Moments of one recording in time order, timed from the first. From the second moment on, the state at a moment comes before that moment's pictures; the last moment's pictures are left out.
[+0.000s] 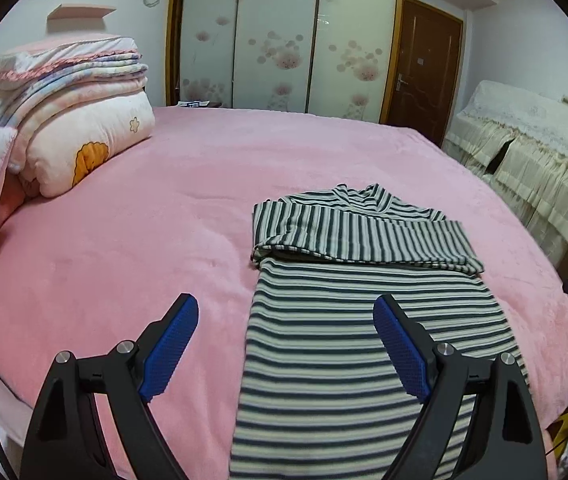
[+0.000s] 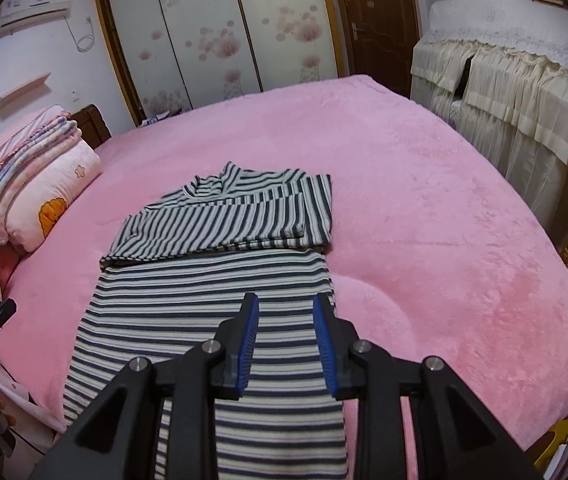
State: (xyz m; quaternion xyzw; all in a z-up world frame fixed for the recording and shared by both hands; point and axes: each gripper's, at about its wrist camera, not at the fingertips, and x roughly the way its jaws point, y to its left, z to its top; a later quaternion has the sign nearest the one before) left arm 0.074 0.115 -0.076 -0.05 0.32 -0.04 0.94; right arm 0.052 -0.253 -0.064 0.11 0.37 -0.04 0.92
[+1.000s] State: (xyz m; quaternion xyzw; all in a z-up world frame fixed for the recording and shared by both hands) left arm -0.010 0.165 -0.145 -0.12 0.40 -0.05 0.91; right arm -0.071 -0.208 -0.068 0.05 0.30 0.03 0.95
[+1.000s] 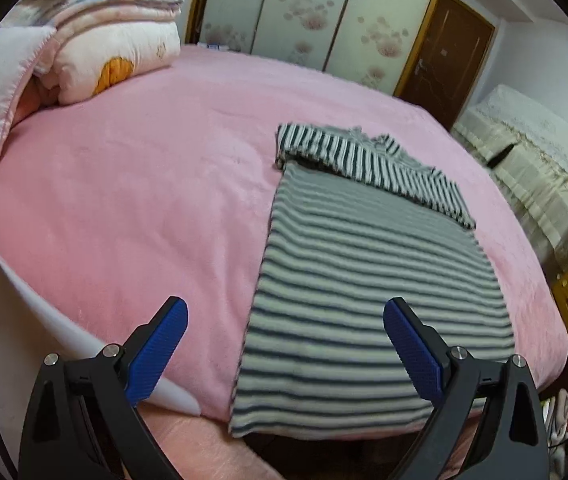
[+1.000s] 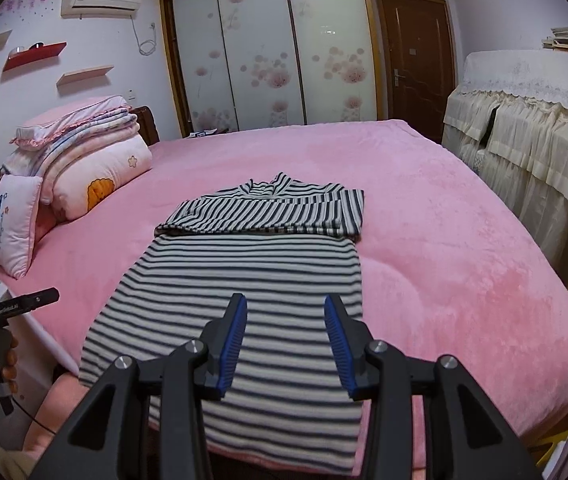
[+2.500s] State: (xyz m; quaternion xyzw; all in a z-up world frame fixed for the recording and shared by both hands) left arm -0.004 0.169 -0.290 -0.15 0.58 -0.15 0.79; right arm -0.061 -0.253 -0.229 0.11 0.54 0.08 0.83
